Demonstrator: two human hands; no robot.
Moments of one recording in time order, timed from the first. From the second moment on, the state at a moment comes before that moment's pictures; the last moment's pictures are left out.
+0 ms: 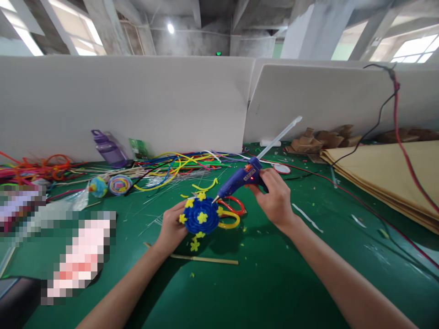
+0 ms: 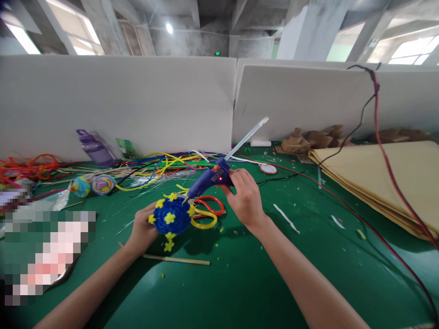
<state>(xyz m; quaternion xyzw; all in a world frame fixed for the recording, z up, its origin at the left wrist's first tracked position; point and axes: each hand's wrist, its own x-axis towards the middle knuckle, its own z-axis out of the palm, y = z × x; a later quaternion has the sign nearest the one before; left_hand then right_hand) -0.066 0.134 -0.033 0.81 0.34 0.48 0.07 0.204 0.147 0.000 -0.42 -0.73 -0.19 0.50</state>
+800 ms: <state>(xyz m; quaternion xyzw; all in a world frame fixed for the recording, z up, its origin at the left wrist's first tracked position) -0.066 0.134 -0.033 0.81 0.35 0.47 0.07 0.204 0.146 -0.001 -0.42 -0.73 -0.20 0.50</state>
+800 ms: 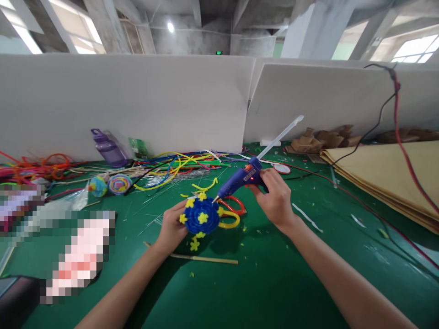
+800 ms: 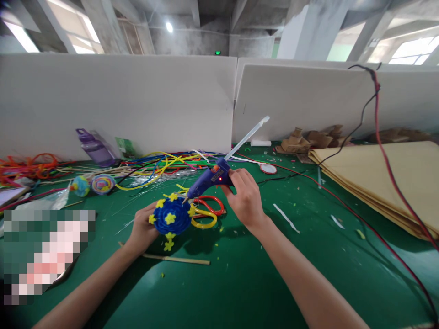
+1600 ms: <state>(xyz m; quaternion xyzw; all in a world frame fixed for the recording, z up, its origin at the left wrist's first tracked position) -0.066 0.135 -0.031 0.80 0.37 0.46 0.08 0.201 0.150 -0.009 -0.47 -0.74 -0.10 0.48</state>
